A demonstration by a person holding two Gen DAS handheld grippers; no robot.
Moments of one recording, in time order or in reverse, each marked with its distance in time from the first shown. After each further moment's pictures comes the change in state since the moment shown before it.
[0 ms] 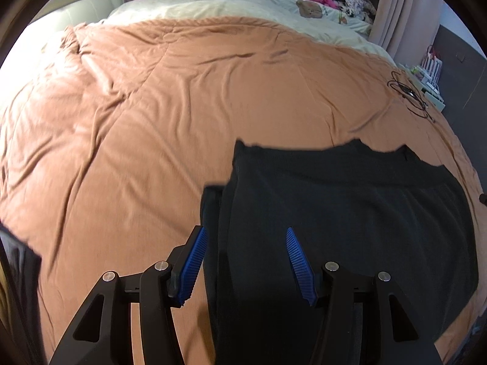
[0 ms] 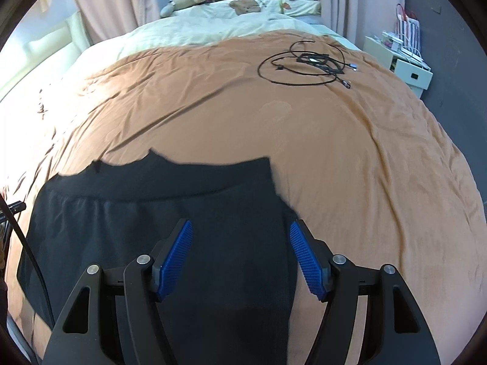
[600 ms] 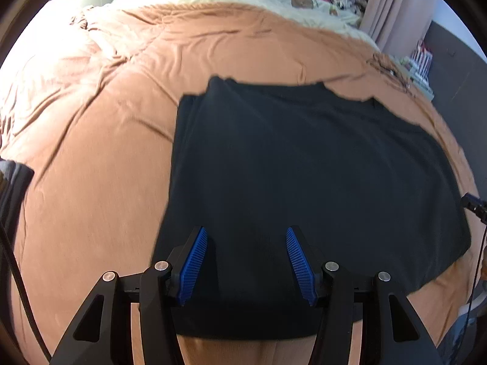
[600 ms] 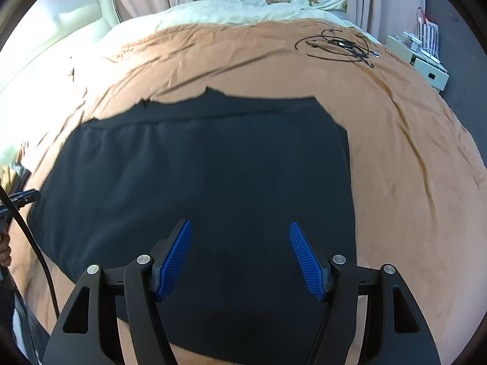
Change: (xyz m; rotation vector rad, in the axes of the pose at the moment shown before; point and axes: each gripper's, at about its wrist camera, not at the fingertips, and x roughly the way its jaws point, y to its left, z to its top) left arm -0.026 -0.036 -0.106 -0.003 0.040 -0.028; right arm -0.041 0.044 -0.089 -0.078 0.042 0.031
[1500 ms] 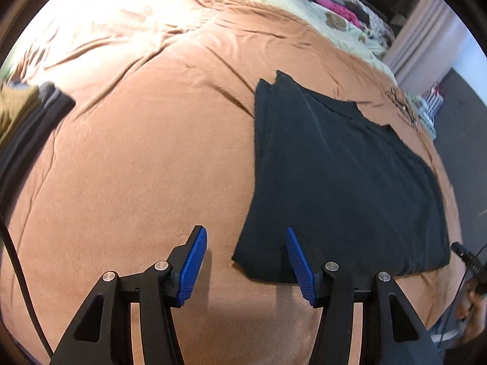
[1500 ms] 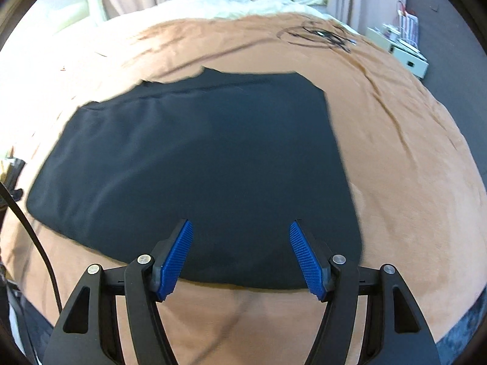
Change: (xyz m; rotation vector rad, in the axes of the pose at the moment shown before) left arm -0.042 0.095 -0.048 -0.237 -0.021 -0.096; right arm -0.037 0.044 -0.038 0.052 -0.006 -0.048
